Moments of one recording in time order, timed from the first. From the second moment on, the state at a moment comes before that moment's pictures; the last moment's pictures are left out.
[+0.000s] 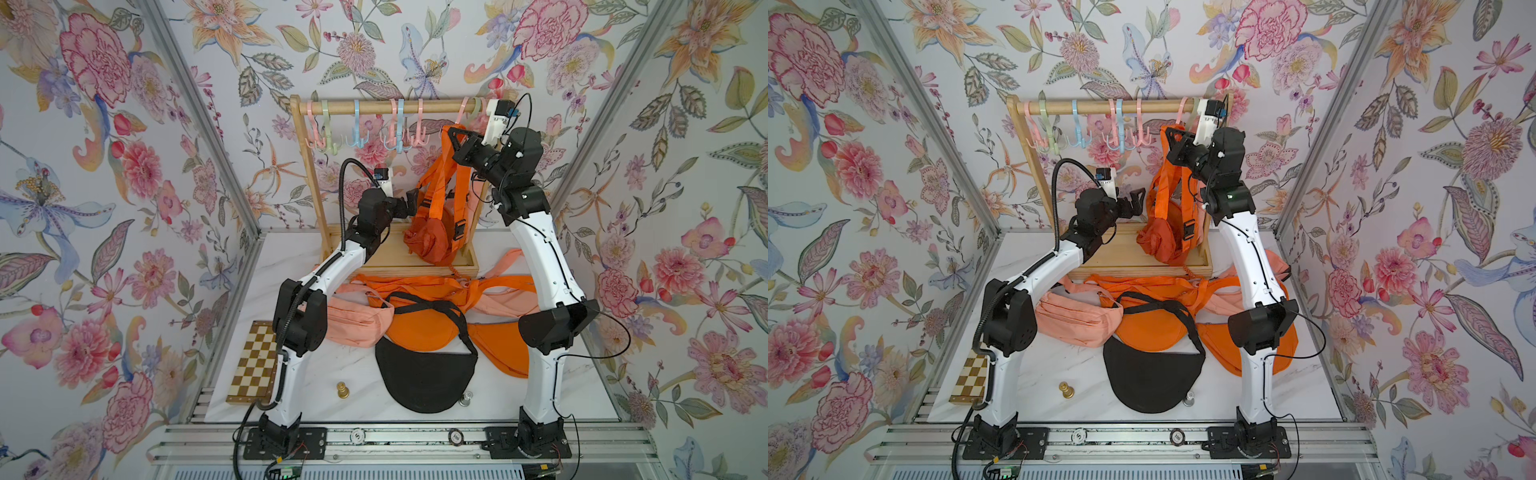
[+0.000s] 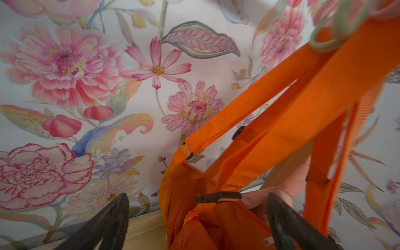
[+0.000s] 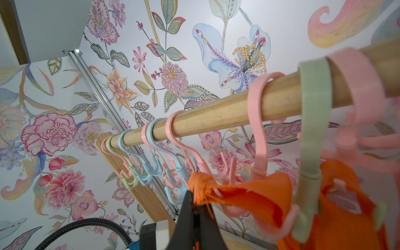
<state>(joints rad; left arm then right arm) -0.48 2.13 1.92 0.25 0.04 -0.32 0.29 2.09 2.52 -0.25 -0.34 0.52</state>
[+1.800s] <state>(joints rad) -0.55 2.05 1.85 0.34 0.18 -0.36 0.17 1.91 2.23 -0.22 -0.19 0.37</state>
